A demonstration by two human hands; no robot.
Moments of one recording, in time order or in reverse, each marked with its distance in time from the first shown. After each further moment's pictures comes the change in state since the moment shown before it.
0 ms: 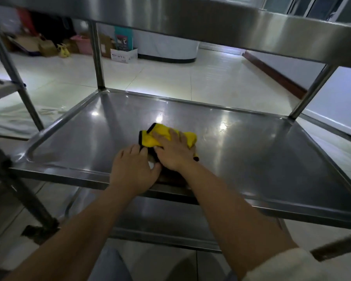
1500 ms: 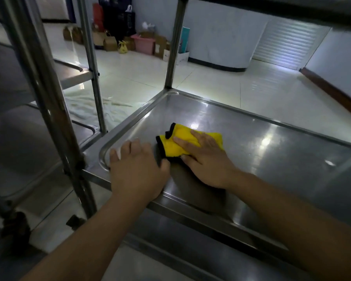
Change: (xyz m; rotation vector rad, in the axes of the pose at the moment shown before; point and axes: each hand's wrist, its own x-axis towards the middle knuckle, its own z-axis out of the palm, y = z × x) left_hand -0.004 -0.138 -0.020 0.097 0.050 -0.404; right_hand 0.070 -0.083 0.047 -0.213 0.002 -0.442
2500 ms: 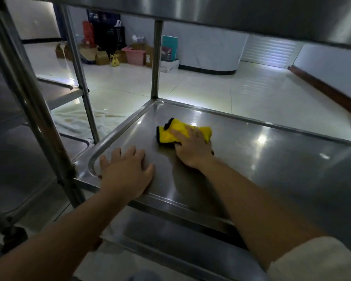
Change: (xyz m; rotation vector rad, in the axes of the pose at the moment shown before) left_hand 0.011 -0.003 -0.006 -0.028 -0.124 0.135; right_hand 0.040 0.023 -0.005 0.054 0.045 0.240
